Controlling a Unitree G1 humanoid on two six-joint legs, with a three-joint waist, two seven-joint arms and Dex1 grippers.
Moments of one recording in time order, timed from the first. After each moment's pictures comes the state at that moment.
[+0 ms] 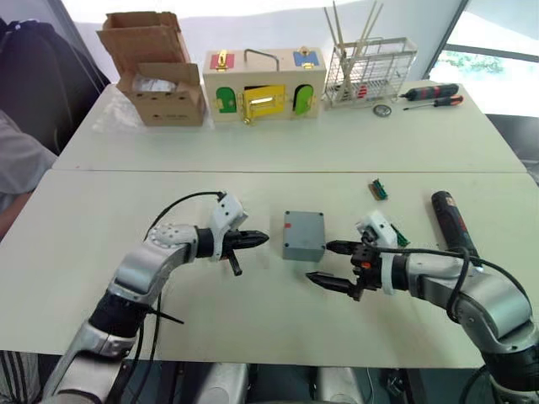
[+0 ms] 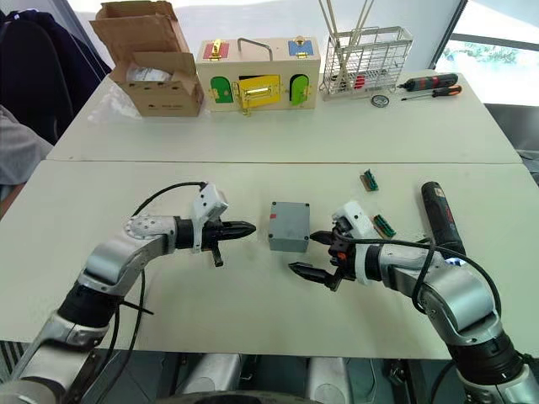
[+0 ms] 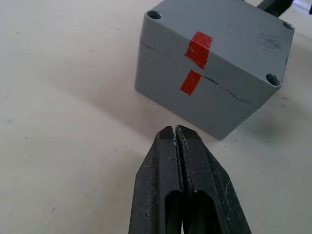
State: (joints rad) left arm -0.46 0.50 -0.27 -0.06 -0.35 0.60 -0.90; right arm -0.17 -0.73 0.06 -0.53 0.60 0.93 0.69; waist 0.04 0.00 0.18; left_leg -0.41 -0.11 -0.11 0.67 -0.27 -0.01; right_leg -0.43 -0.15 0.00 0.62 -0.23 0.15
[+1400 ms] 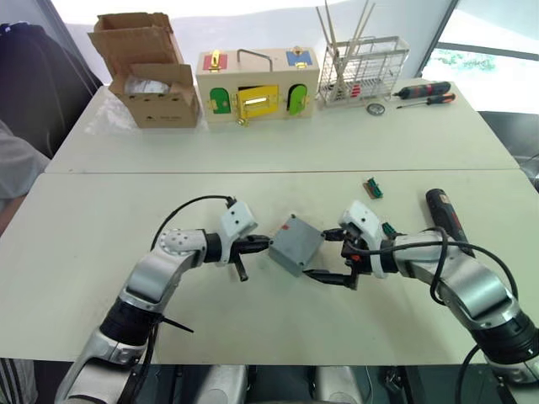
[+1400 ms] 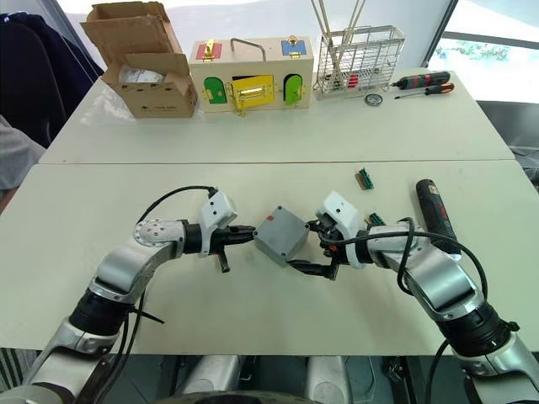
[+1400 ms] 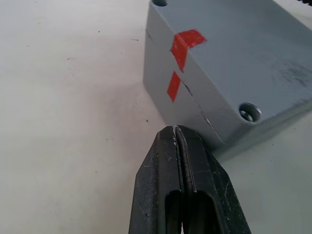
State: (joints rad) left arm -0.41 0.44 -0.26 -0.14 -0.21 0.59 -0.87; right arm -0.31 -0.80 0.24 -0.42 0.38 0.74 0.85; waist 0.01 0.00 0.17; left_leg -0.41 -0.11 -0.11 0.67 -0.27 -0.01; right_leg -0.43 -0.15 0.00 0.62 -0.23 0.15
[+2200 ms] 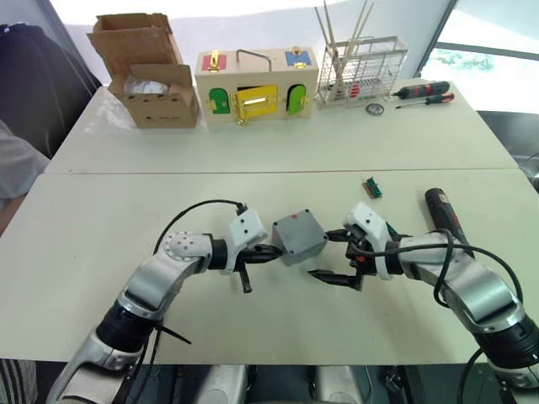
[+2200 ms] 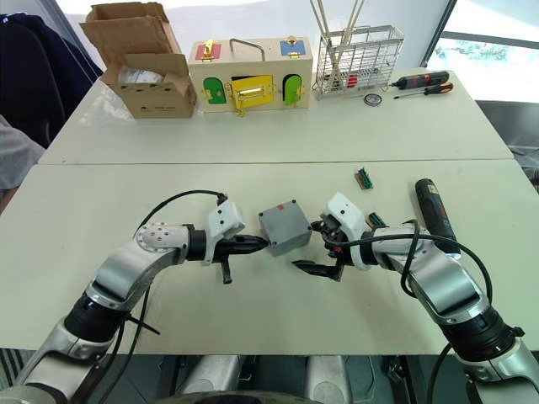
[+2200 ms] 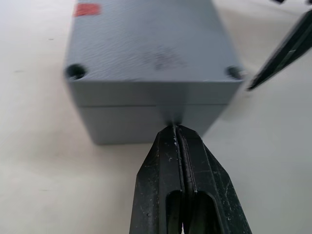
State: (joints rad) left arm -0.41 0.47 -0.33 -0.21 -0.23 0.61 -0.86; right arm -0.29 -0.81 0.21 -0.42 0.33 0.74 0.87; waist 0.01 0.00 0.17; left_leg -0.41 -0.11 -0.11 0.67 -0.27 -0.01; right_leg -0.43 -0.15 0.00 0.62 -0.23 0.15
